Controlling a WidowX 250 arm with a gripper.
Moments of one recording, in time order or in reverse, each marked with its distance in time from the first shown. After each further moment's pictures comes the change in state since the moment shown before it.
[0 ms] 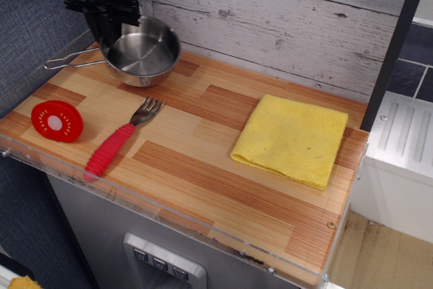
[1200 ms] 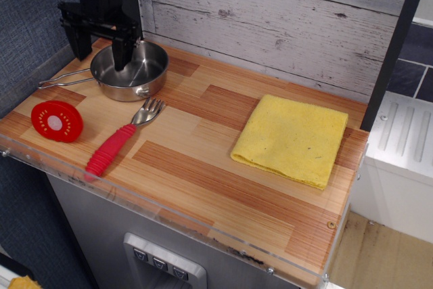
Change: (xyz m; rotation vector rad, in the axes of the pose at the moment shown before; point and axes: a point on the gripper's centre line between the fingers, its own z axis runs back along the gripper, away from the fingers) arm -0.020 -0.009 0.003 0.077 0.074 0.044
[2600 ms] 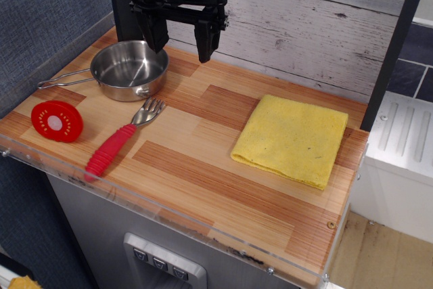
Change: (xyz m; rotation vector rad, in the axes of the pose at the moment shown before) arm -0.029 -0.114 0.069 -0.179 -0.095 -0.086
